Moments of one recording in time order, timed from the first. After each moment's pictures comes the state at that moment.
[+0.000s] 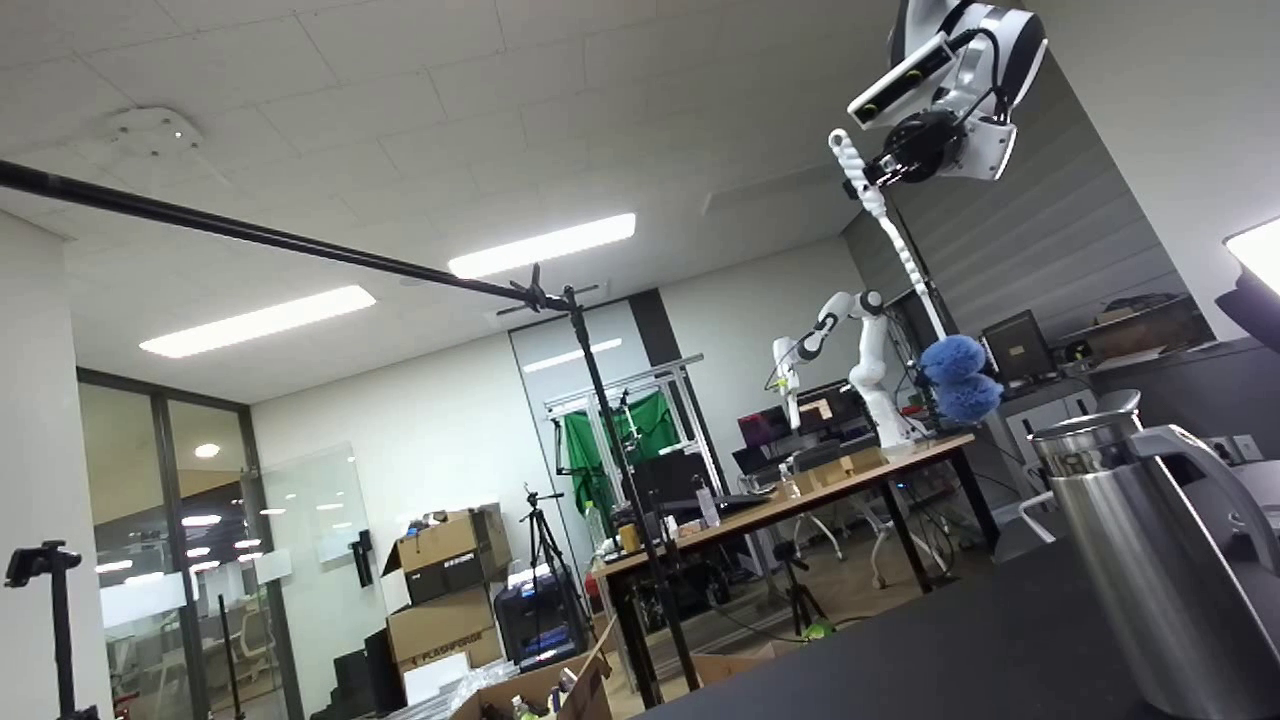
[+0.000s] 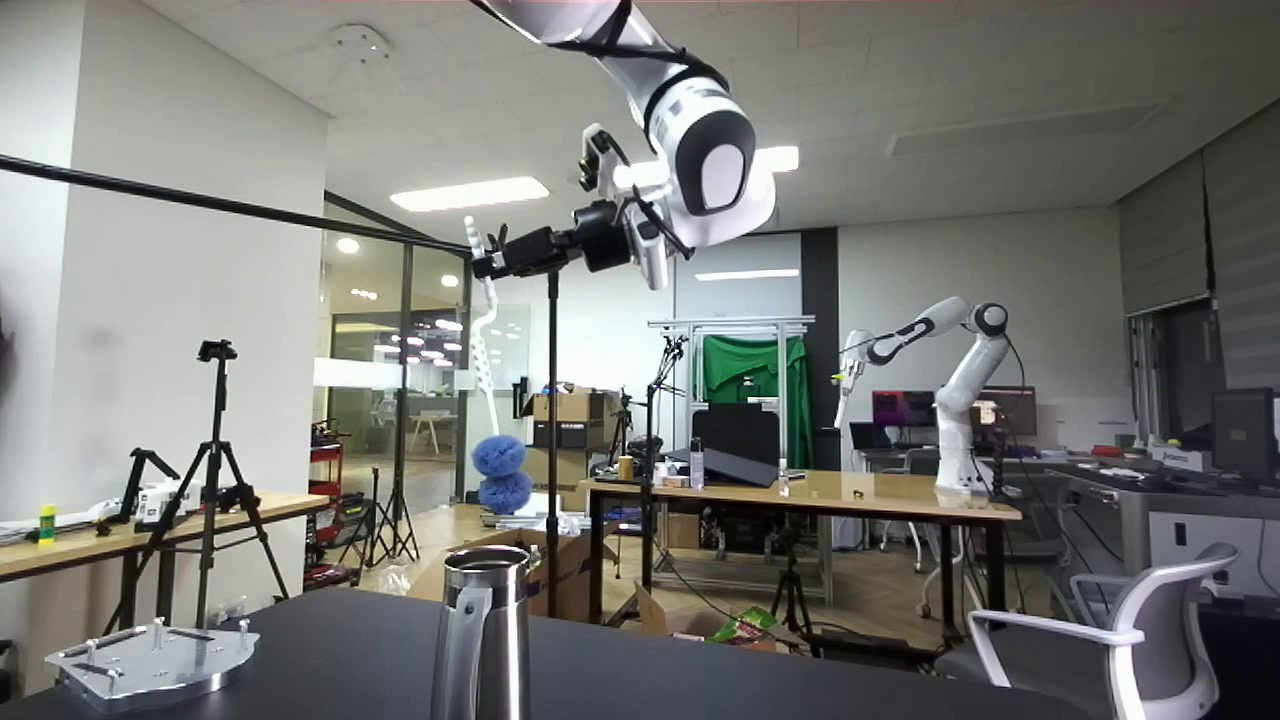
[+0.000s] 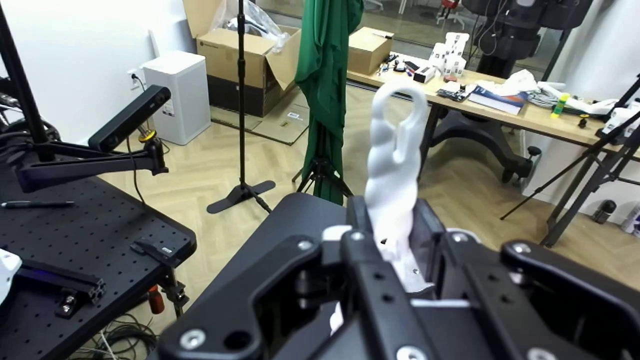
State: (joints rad) arm -0.19 0.56 -0.10 -1.28 1.02 0.98 0.87
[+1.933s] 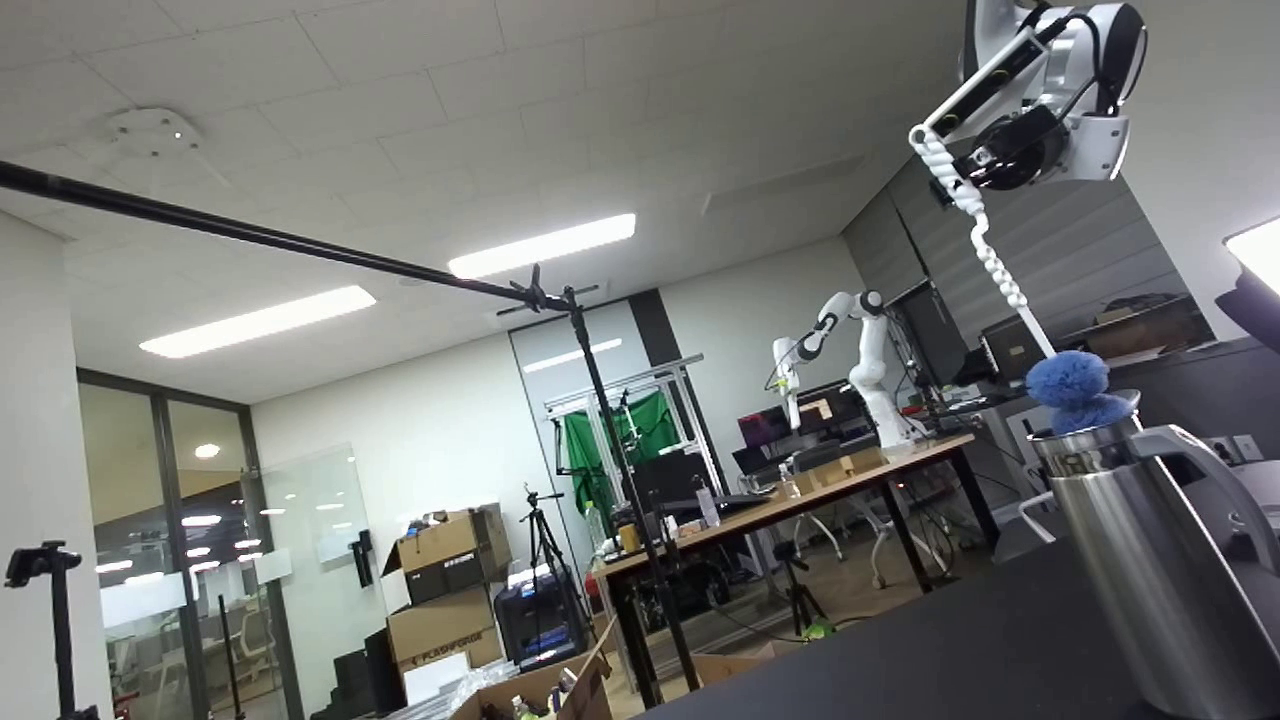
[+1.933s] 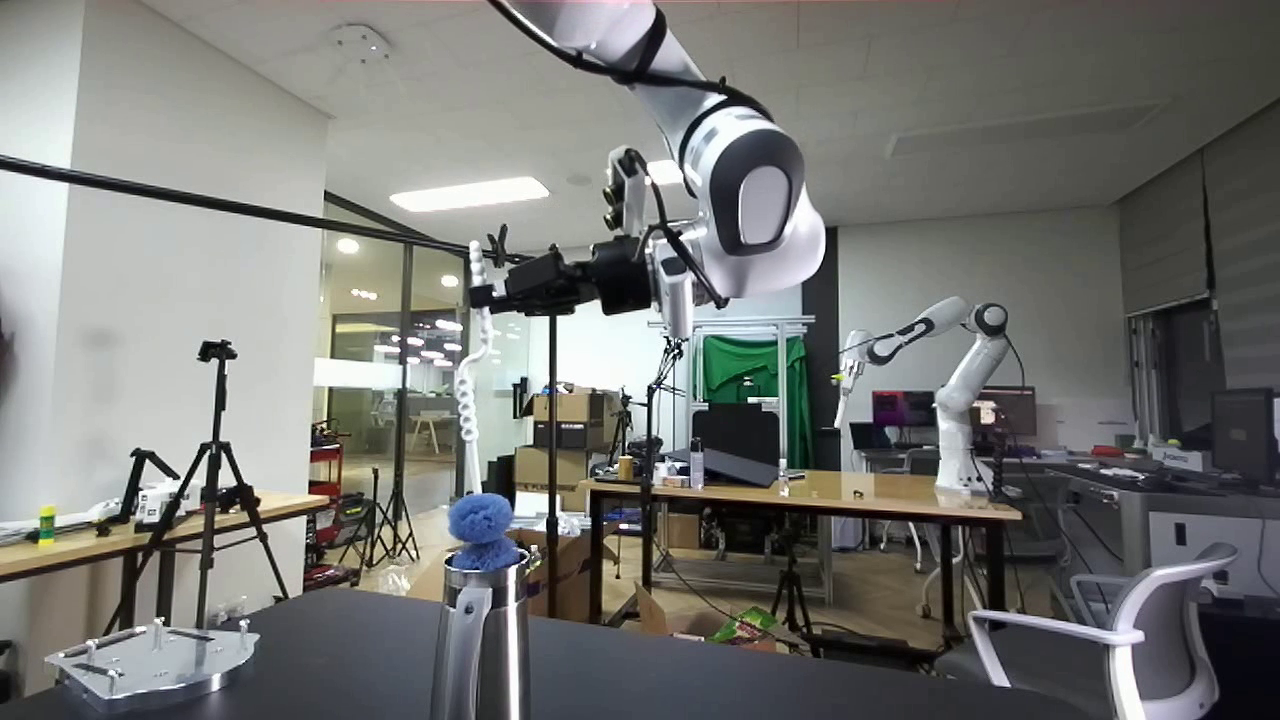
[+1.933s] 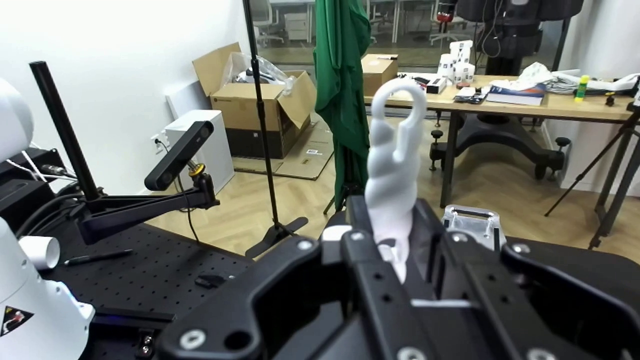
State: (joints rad) arm -0.20 0.51 -0.20 -1.53 0.96 0.92 0.82
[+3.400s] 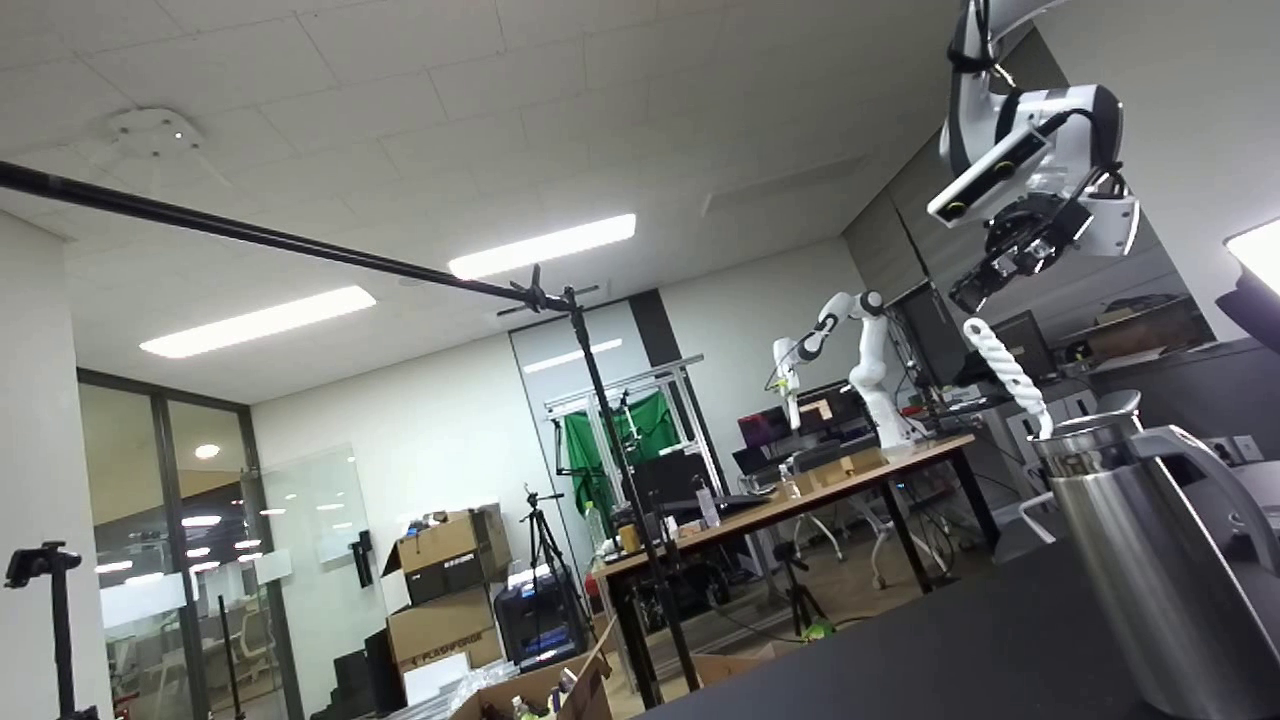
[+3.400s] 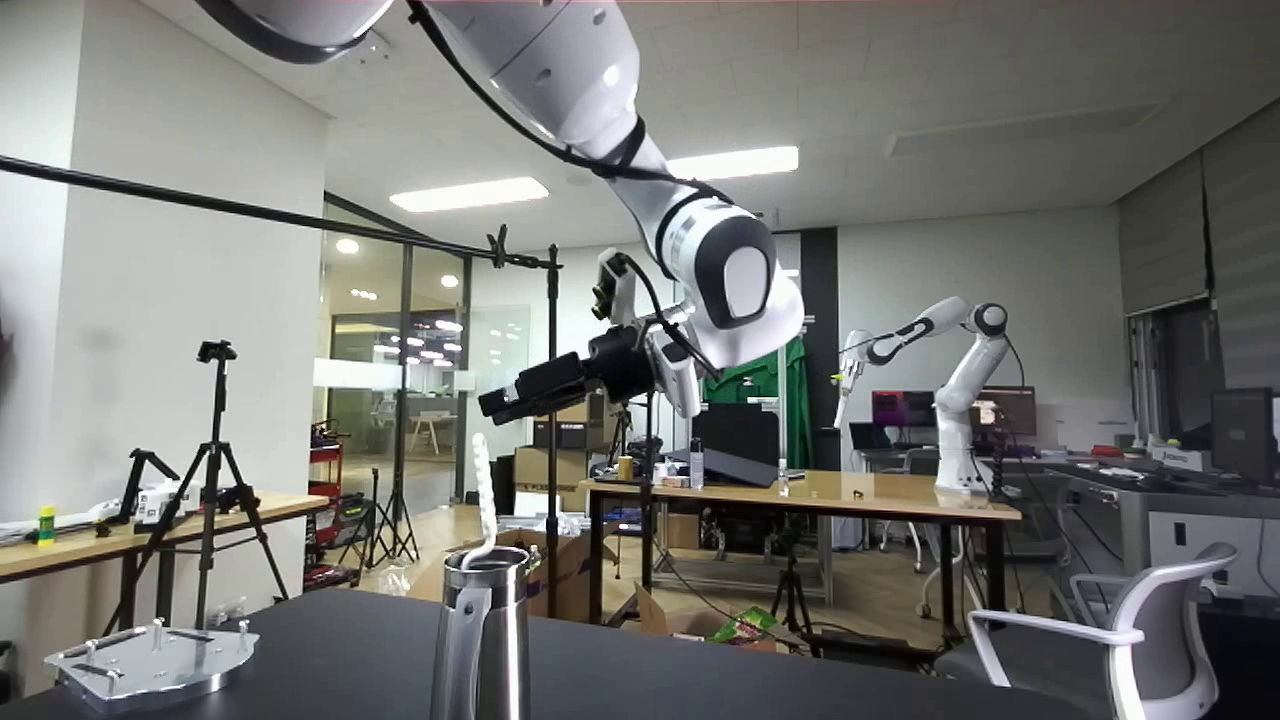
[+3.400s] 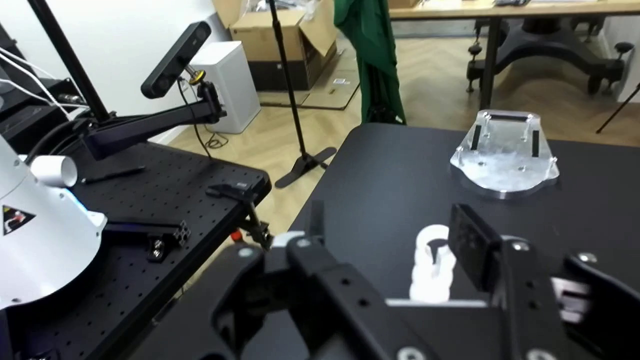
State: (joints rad) arm -0.14 0.66 -0.21 -1.45 0.80 1.07 0.77
